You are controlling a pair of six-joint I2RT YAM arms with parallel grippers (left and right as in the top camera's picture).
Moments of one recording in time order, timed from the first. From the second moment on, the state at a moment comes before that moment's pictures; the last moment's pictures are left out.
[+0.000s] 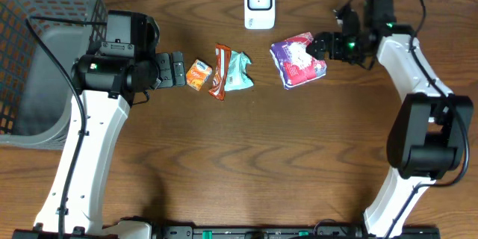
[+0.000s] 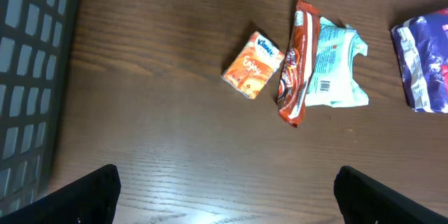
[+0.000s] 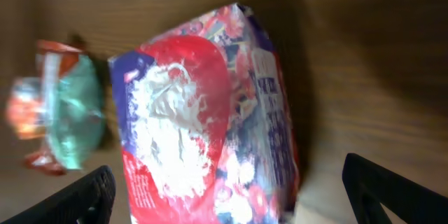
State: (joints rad) left arm -0.11 1.44 1.41 -1.02 0.04 -0.22; right arm -0.05 2.07 1.56 -0.65 -0.58 0.01
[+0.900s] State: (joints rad) left arm -0.11 1.44 1.41 -1.02 0.04 -0.22; right arm -0.07 2.21 1.53 -0.56 -0.96 0.10
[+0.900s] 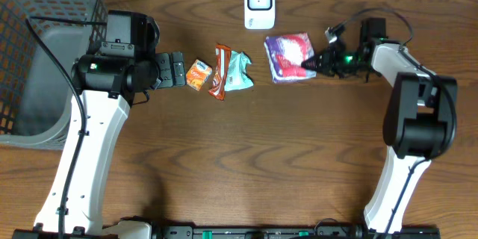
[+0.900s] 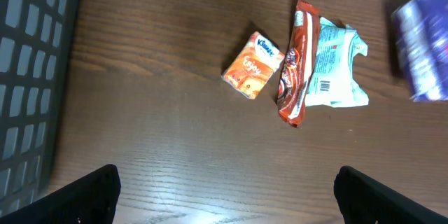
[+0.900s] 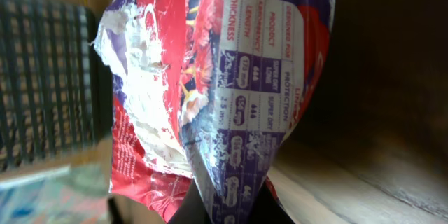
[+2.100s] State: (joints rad) left arm -0.11 1.44 1.41 -1.02 0.04 -0.22; right arm 0.10 2.05 1.57 -0.12 -0.19 0.56
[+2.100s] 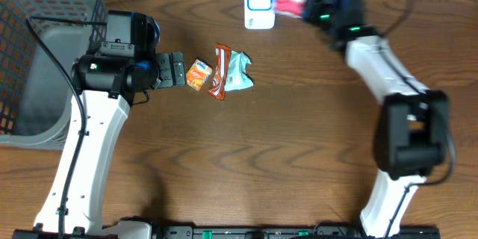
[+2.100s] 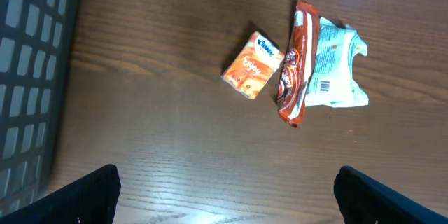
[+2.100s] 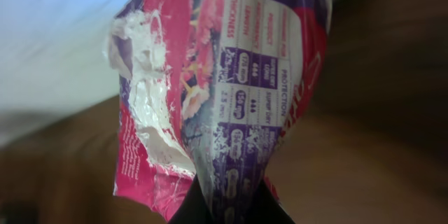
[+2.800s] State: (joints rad) left arm -0.11 1.44 1.41 -1.02 0.04 -0.22; right arm -0.40 2.05 1.56 -0.49 0.11 0.98
